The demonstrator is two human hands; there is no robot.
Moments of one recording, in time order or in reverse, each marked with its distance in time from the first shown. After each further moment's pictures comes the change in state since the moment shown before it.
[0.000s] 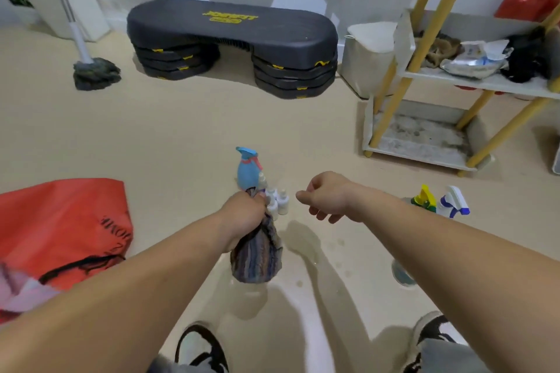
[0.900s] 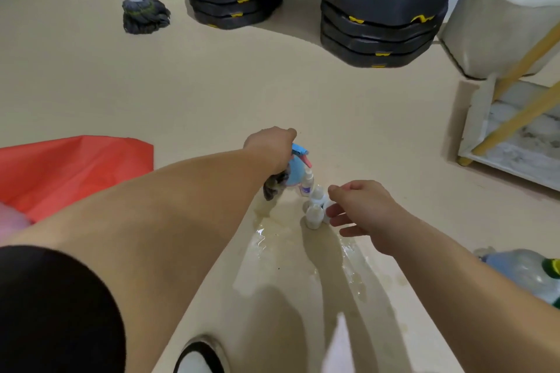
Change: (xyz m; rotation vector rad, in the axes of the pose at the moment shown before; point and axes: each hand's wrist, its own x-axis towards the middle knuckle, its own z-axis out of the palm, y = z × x) left_hand 0.238 0.012 -0.055 1.100 0.196 0.201; right_hand 0.142 -0.010 0.046 0.387 -0.039 0.087
